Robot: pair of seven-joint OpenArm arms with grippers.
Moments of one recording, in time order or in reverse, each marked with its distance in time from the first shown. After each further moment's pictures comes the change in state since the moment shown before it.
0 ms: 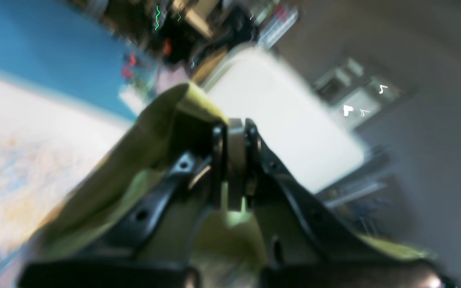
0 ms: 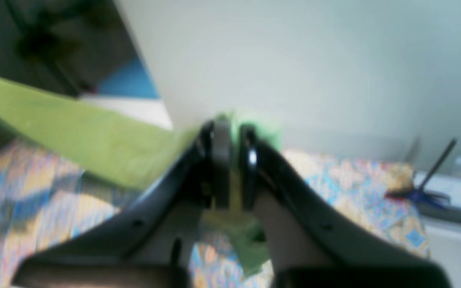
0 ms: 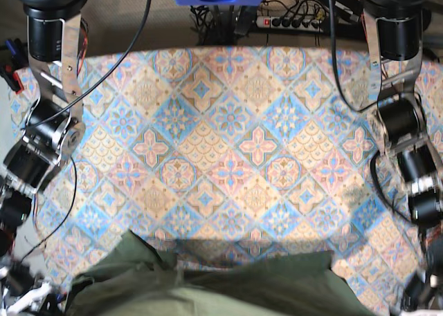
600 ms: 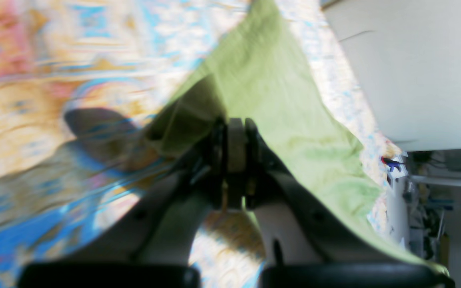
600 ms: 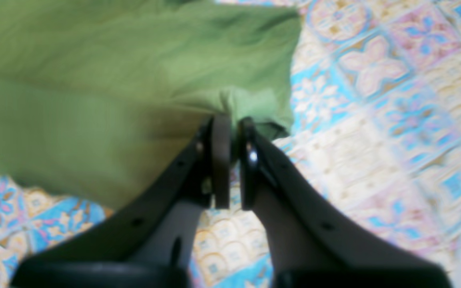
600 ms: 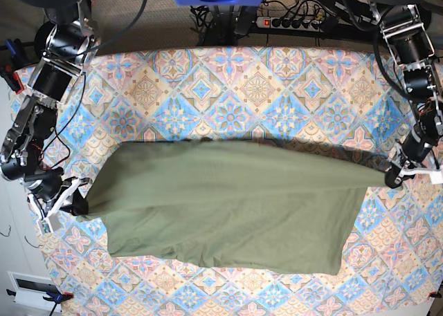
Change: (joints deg) left arm 44.5 -6.5 -10.8 6.2 -12.0 0.4 1.0; right arm -31.6 1.3 0.0 17.5 -1.6 -0.3 -8.1
